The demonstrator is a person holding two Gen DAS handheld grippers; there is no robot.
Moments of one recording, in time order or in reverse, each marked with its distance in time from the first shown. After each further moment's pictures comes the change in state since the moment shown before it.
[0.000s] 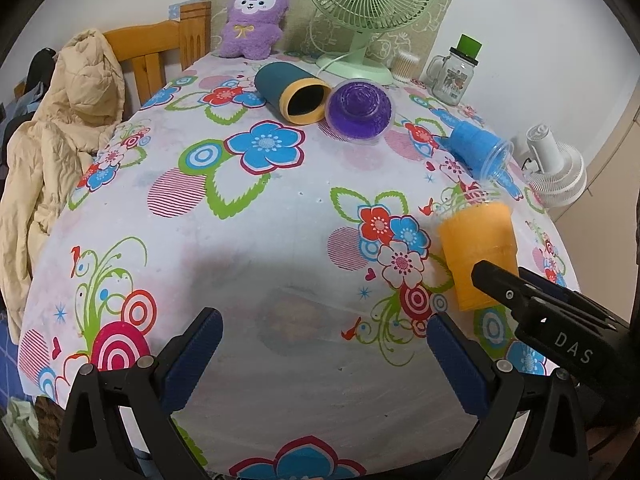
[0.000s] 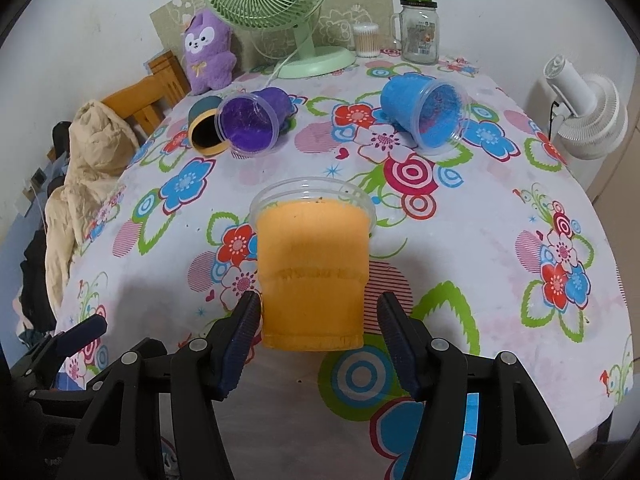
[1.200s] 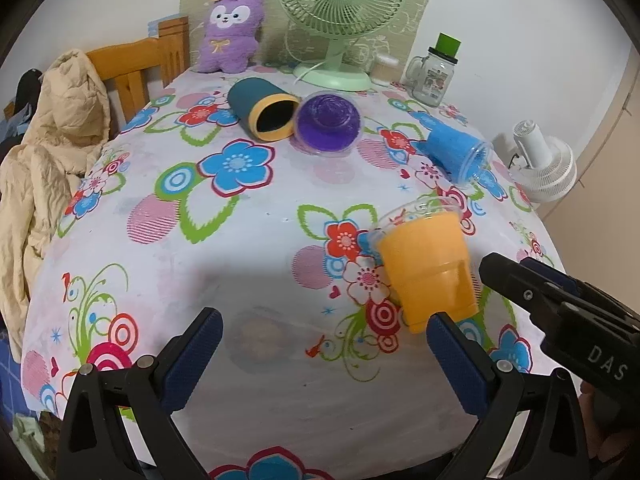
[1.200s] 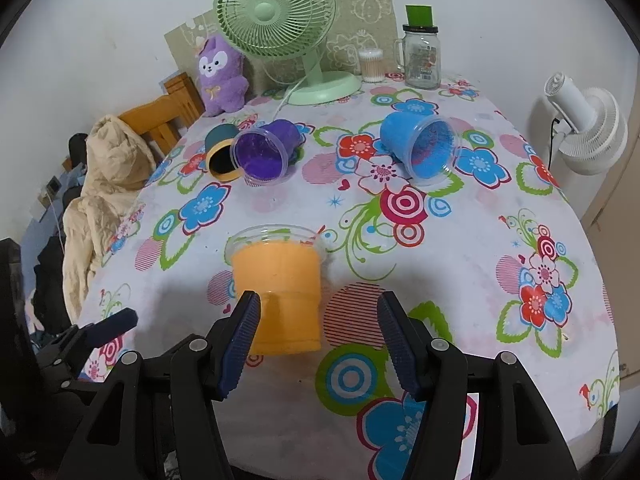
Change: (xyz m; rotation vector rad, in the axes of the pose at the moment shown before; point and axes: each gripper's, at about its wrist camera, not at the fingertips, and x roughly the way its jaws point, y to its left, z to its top) left arm -0.003 -0.027 0.012 0.056 -0.015 -0.015; right arm -0.035 -0.010 0.009 -0.012 -0.059 0.052
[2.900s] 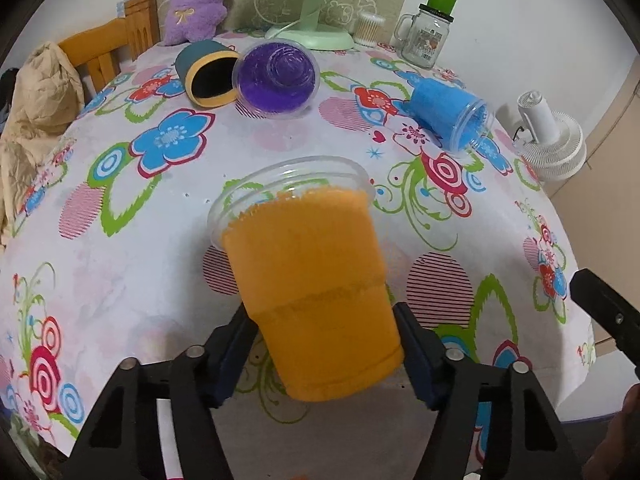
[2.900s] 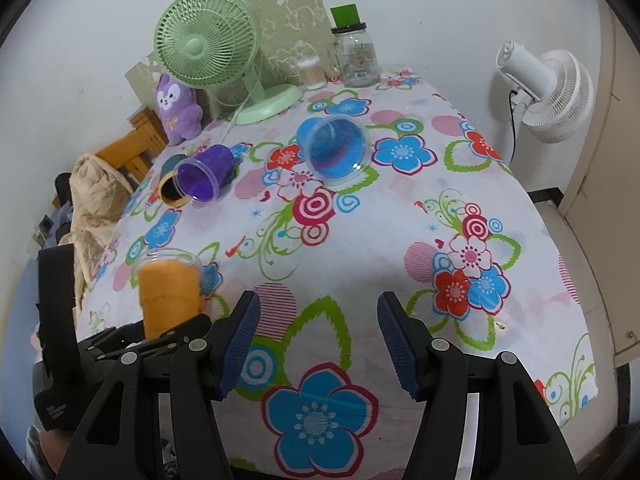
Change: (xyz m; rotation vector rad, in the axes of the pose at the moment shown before) left arm 0.056 -0.045 0.009 0.008 0.108 0.014; right arm -0.024 -0.083 -0.009 0.122 -0.033 -0.006
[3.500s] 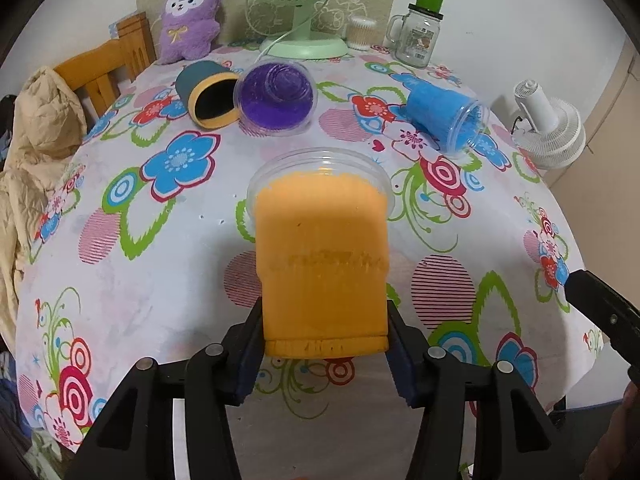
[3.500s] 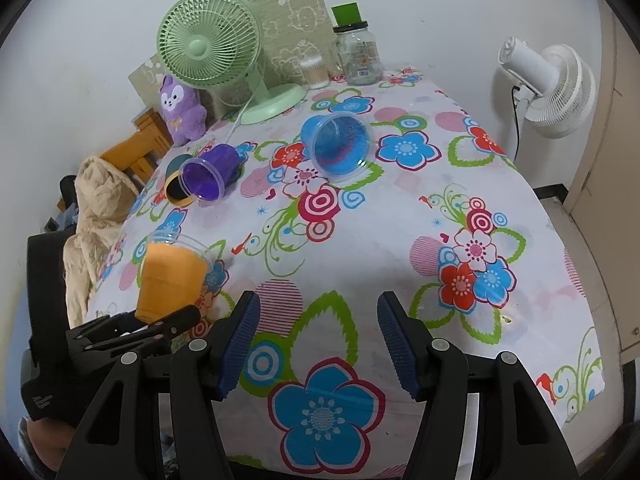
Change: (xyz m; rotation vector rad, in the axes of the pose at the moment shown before) left arm -0.014 -0.002 0.006 0.063 -0.007 0.034; right arm 0.000 -0.003 -0.003 0.014 0.007 0.017
